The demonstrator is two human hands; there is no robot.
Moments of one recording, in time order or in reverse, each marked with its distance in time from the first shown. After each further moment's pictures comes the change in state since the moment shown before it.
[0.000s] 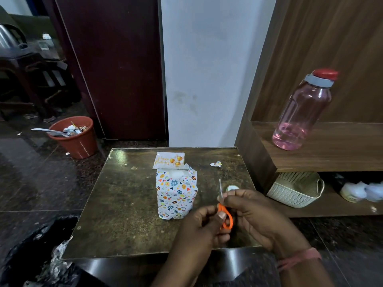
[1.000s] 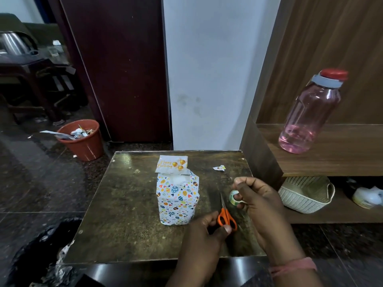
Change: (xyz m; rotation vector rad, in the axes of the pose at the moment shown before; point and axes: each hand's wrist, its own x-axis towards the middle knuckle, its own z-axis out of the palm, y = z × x) left_hand 0.013 -0.016 -0.002 0.390 0.085 0.099; right_hand 0.022 0.005 -0.006 0.040 0.345 -0.396
